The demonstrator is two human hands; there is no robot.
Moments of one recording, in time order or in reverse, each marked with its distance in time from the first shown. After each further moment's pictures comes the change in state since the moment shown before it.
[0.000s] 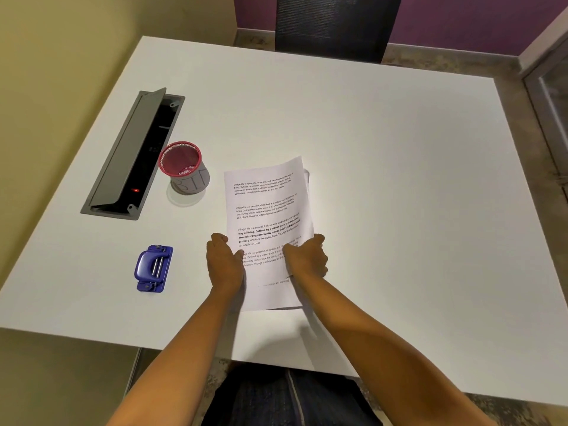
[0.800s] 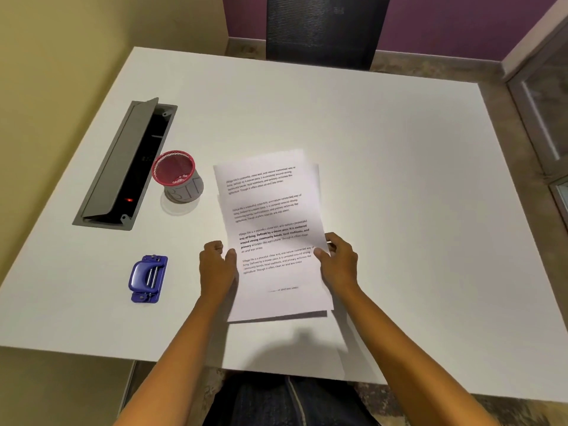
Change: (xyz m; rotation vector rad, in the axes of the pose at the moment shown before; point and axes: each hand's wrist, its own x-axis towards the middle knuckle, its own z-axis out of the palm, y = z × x) left_hand 0.005 0.001 -0.014 -0.159 -0.107 -0.073; right_hand 0.016 0.033 -0.064 0.230 -0.003 -0.401
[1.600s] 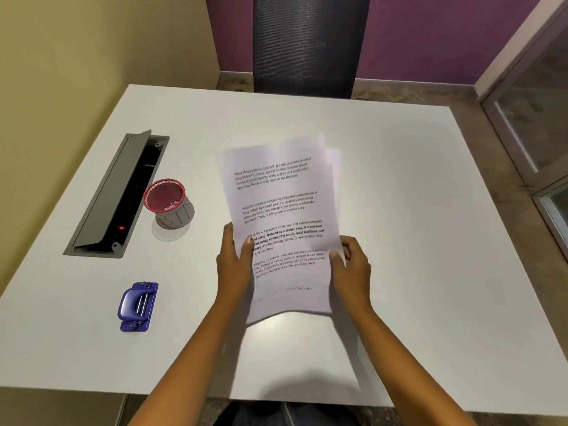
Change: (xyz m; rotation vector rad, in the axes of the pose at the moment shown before) left_hand -0.036 0.076 0.020 -0.375 -0.064 0.396; right_hand -0.008 -0.019 -0.043 0.180 0.144 -0.137
